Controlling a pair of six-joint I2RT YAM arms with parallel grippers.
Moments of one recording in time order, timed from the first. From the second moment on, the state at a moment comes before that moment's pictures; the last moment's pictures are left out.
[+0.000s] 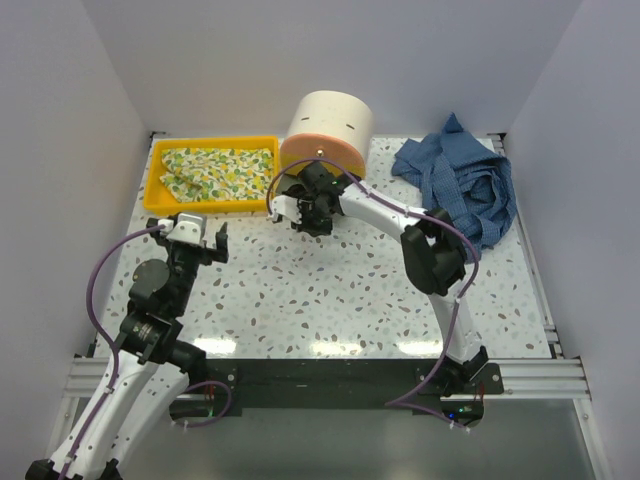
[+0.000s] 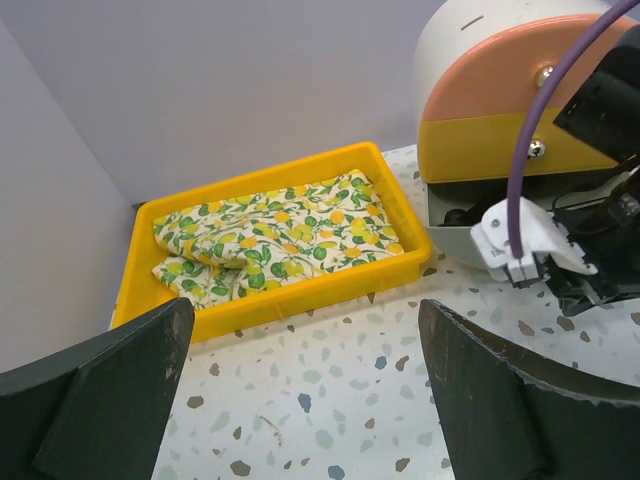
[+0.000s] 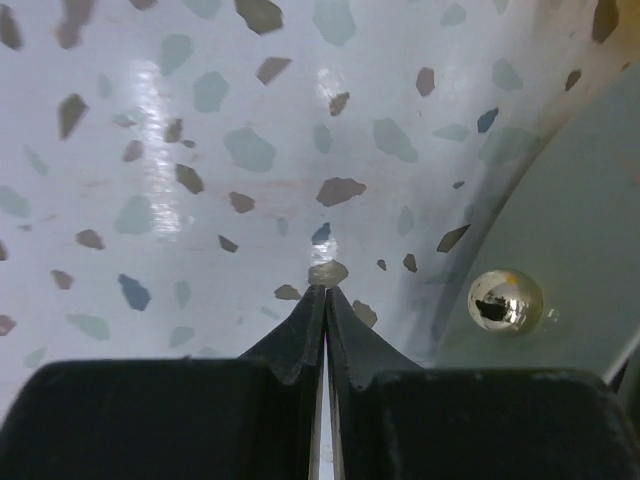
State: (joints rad) left arm -0.37 0.43 0.54 -0.07 -0.24 0.19; right arm 0.70 2.19 1.83 -0.80 -0.26 -0.85
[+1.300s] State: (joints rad) left arm -0.37 0.42 0.54 -0.07 -0.24 0.19; right arm 0.69 2.24 1.84 -0.56 0.20 -0.72
